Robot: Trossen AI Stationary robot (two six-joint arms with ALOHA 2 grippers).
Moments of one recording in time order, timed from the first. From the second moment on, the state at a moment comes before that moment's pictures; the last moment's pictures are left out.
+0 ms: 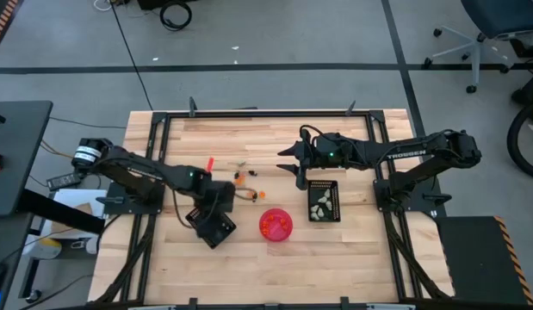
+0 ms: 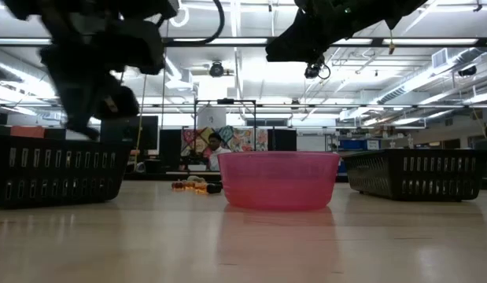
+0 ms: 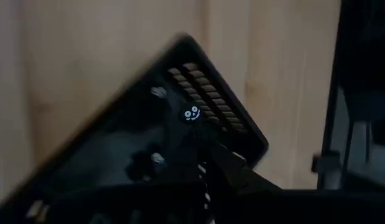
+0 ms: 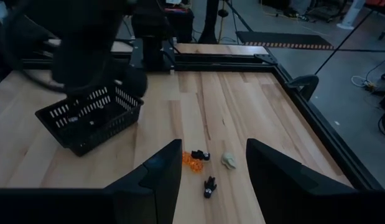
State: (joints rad) left arm -0.17 1.43 0.89 -0.68 0.39 -0.29; right arm -0.08 1.31 0.87 0.09 0.08 -0.08
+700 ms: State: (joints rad) left arm -0.19 1.47 0.89 -0.73 0.41 -0.35; right arm -0.08 1.31 0.87 0.10 0.08 -0.10
